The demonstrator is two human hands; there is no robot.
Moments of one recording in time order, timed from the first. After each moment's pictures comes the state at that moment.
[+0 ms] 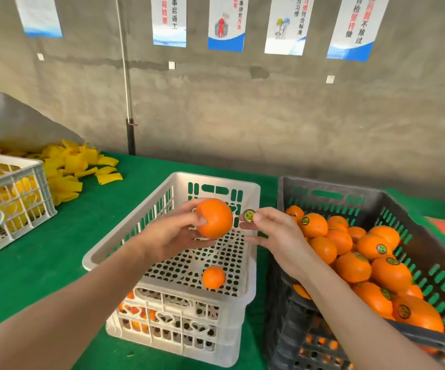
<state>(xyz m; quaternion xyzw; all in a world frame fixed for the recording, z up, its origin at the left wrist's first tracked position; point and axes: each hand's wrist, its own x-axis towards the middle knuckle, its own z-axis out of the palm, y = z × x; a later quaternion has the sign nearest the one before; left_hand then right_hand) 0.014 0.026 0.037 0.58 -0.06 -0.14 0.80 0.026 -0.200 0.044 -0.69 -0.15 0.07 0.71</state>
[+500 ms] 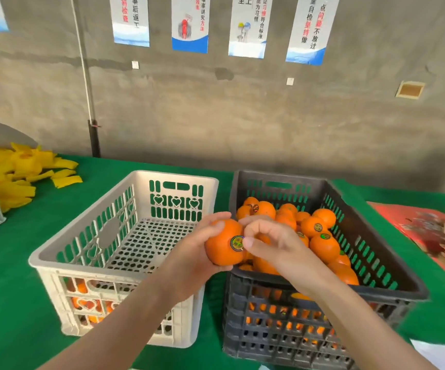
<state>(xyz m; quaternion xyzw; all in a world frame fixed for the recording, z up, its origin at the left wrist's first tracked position) -0.062 -0.113 0.042 0.49 -0.09 -0.16 0.85 -0.069 -0.289 0.073 -0.80 -0.25 0.02 0.55</state>
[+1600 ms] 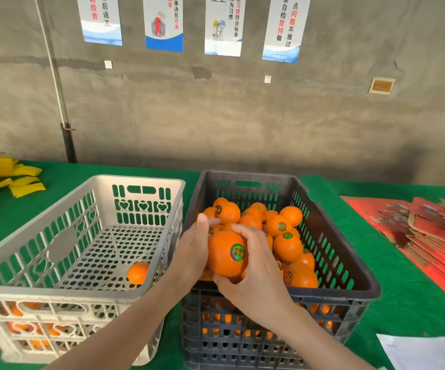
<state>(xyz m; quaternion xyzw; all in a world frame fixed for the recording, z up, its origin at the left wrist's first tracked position) -0.026 -0.208 0.033 0.76 -0.03 0.06 0.65 -0.059 -0.339 0.014 -0.87 -0.21 -0.22 0.40</state>
